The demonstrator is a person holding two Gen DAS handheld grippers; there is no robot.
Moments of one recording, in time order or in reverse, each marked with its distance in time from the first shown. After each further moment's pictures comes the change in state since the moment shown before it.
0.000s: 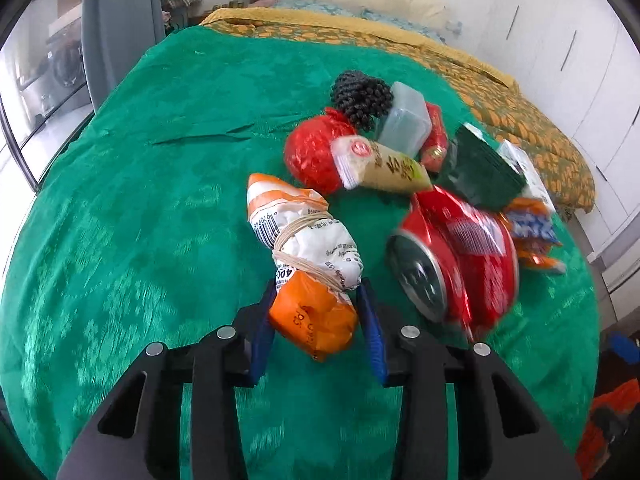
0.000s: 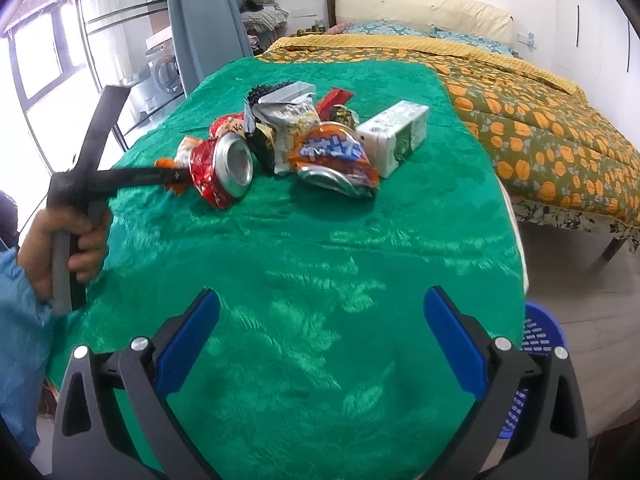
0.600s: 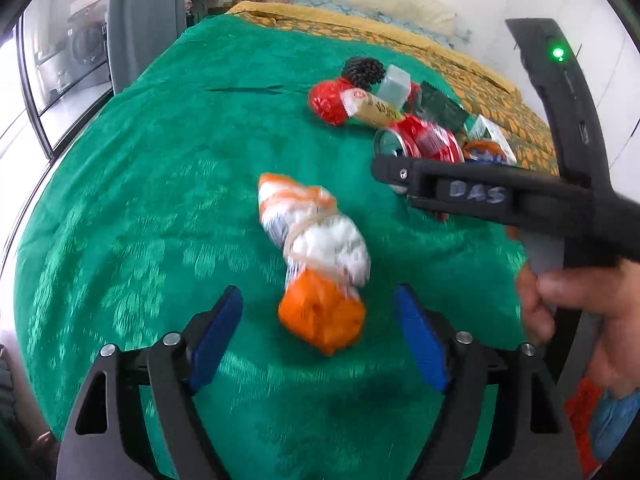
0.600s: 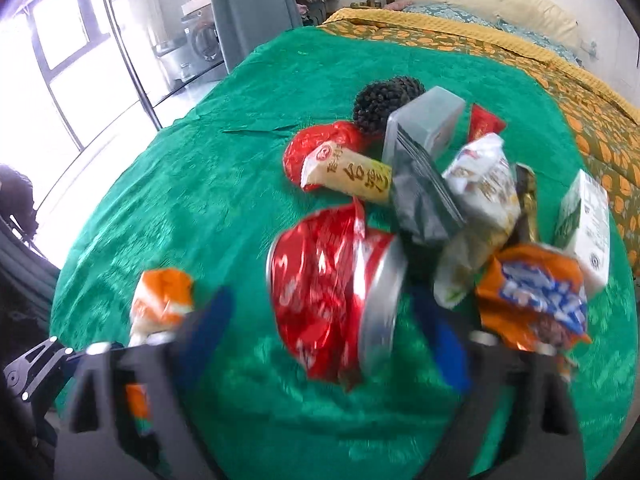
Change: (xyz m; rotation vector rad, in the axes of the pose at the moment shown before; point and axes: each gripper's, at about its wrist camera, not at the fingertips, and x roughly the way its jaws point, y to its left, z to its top) left arm -0.059 0.003 -0.076 -0.068 -0.002 0.015; right arm 0.132 0.102 0.108 -0.097 0.116 0.100
